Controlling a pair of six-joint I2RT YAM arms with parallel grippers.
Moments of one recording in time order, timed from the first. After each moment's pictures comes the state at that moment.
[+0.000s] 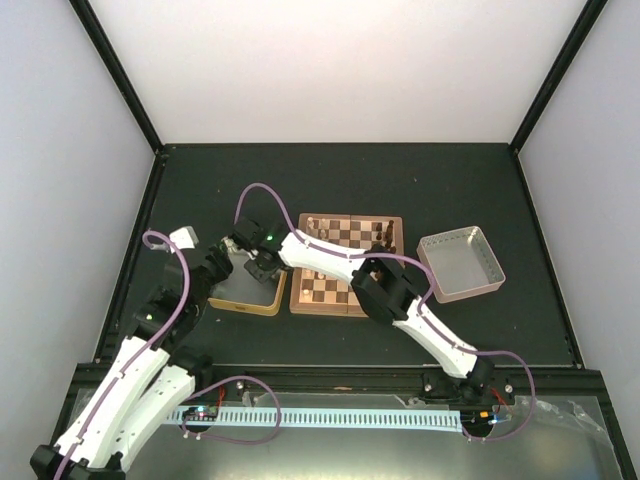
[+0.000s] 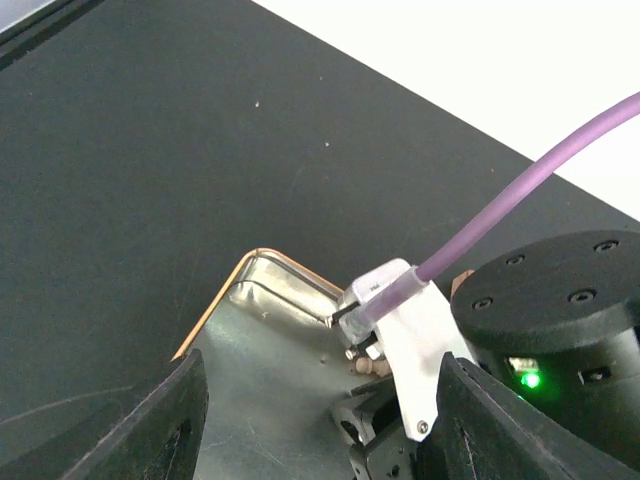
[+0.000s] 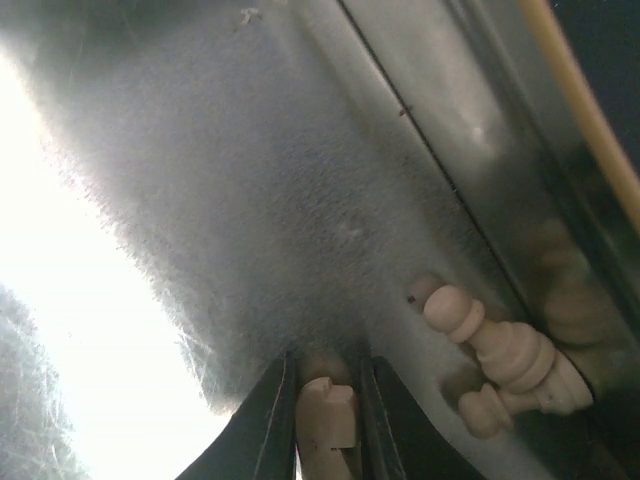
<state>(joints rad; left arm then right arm) -0.35 0.56 0.57 -0.53 -0.35 -0.69 1.05 2.51 2.21 -0.87 0.13 0.14</state>
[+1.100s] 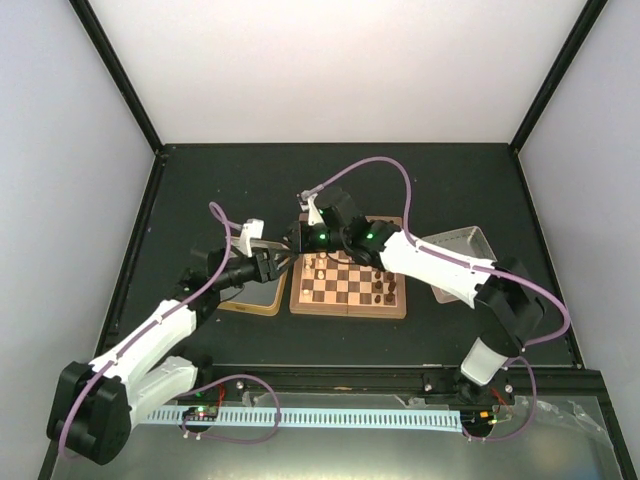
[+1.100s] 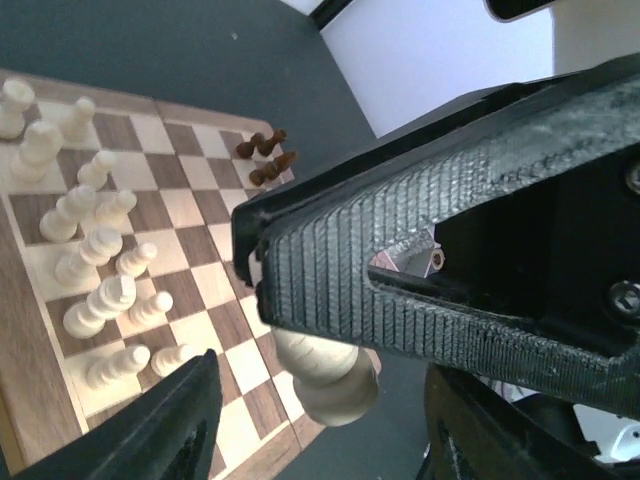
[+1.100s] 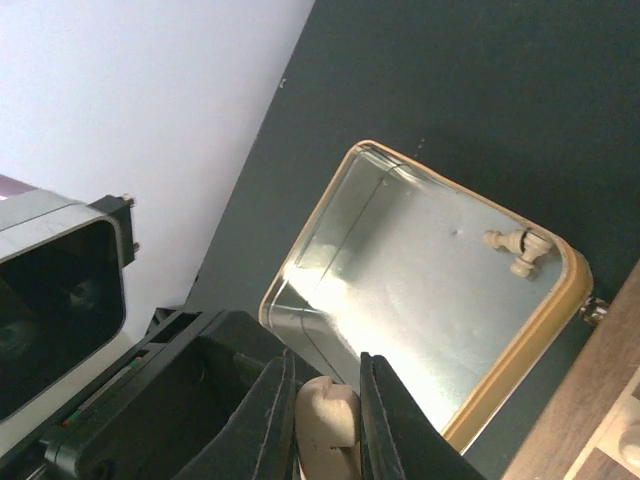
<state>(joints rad) -0.35 0.95 0.44 0.16 0.66 -0.65 0.88 1.67 1.28 -0.17 -0.29 0.74</state>
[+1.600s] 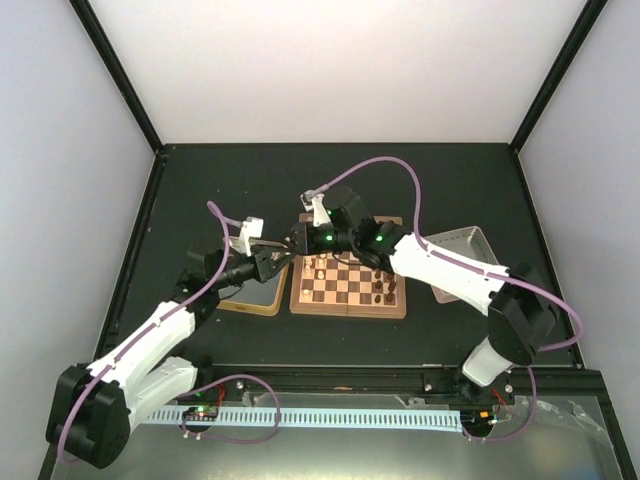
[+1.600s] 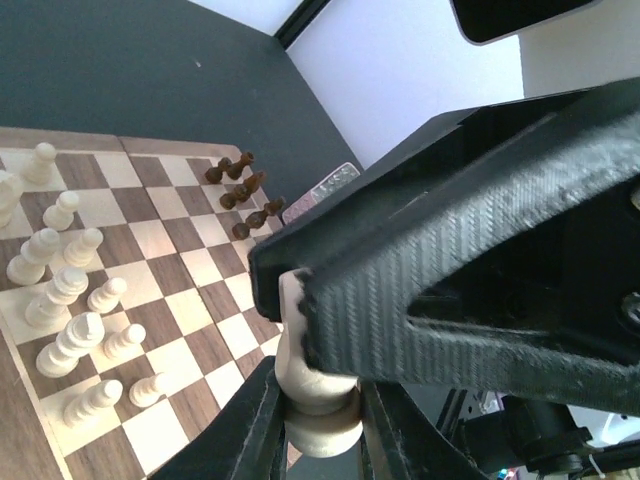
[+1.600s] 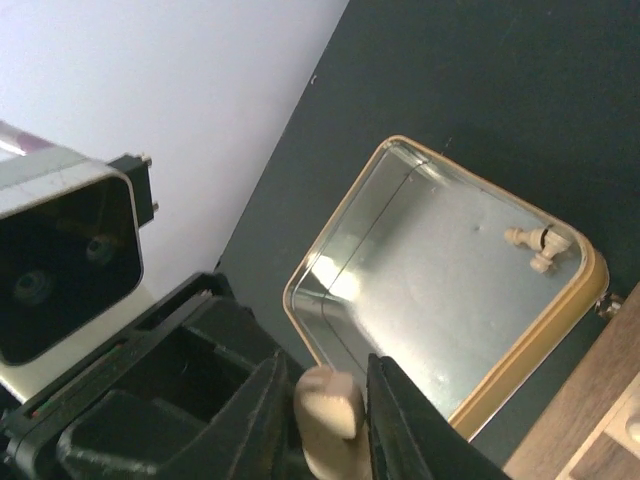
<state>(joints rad) -0.35 0.93 0.44 0.21 0.69 -0.64 0.88 1.61 1.23 -0.14 -0.33 0.74</state>
